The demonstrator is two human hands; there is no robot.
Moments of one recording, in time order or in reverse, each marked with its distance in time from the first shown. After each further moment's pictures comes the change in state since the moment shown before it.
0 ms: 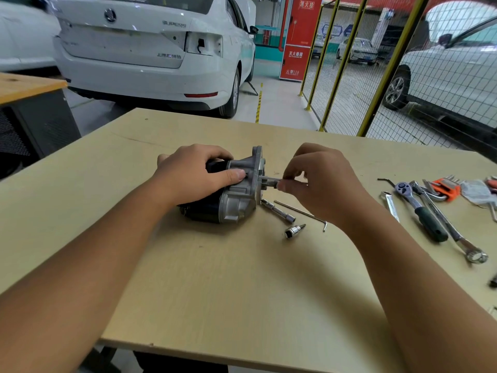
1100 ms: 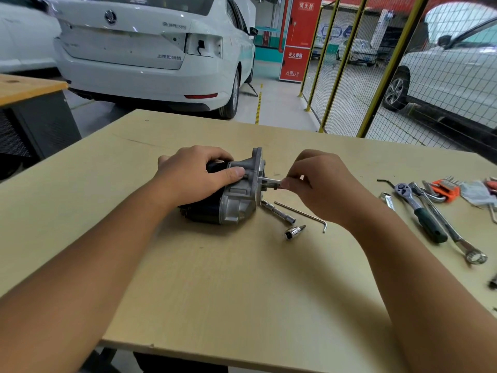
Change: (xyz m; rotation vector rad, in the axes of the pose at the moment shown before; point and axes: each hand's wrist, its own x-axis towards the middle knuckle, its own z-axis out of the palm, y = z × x) left_hand 0.001 0.000 0.000 0.003 0.006 0.000; right_hand 0.003 0.013 0.002 0.003 -0.105 -0.015
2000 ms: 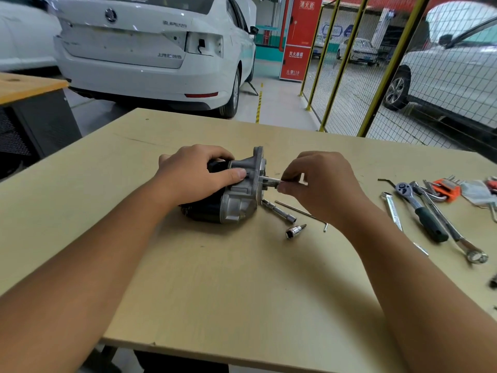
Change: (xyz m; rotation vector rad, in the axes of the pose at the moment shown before) left_hand 0.000 -0.002 0.000 0.001 -0.007 -0.004; right_hand -0.002 -0.006 0.006 -0.053 0.107 0.015
